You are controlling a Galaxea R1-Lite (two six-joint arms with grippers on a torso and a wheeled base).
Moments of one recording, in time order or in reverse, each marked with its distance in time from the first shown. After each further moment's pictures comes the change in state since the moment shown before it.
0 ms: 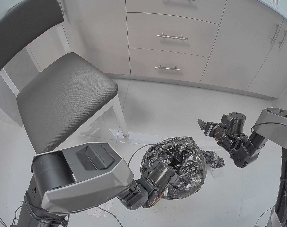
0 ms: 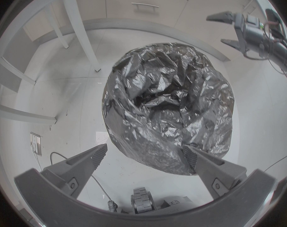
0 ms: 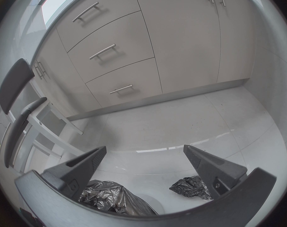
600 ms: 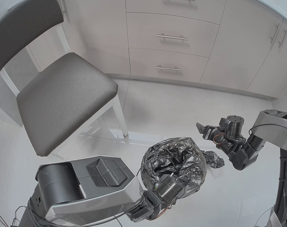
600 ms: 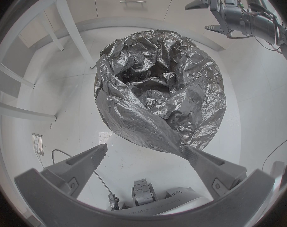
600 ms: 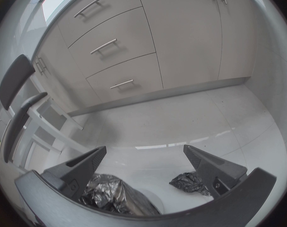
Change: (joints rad) left arm -0.091 0.011 0.054 -0.012 0.042 -0.010; right arm 0.011 0.020 0.017 -0.008 0.008 -0.008
